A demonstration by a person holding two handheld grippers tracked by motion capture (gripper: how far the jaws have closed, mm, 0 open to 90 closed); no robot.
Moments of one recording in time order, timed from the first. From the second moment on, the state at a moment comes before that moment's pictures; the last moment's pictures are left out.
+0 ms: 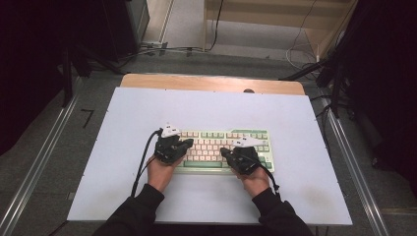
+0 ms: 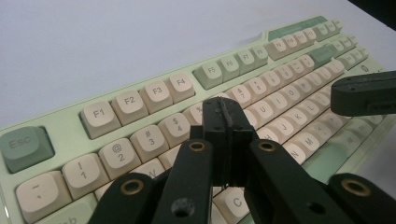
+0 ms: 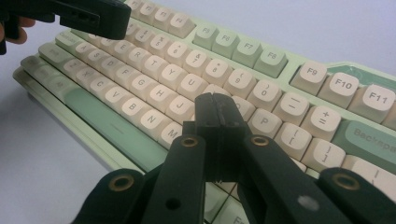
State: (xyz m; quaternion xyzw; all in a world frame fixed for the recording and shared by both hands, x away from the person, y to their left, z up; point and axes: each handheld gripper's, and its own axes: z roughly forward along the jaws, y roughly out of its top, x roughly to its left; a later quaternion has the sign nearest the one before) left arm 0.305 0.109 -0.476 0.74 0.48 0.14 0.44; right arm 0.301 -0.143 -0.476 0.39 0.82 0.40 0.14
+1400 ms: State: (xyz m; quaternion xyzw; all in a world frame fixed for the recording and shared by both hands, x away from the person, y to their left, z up) left arm 0.300 0.118 -0.474 0.74 0.49 0.14 0.45; right arm 0.299 -0.145 -0.483 0.40 0.82 0.39 0.14
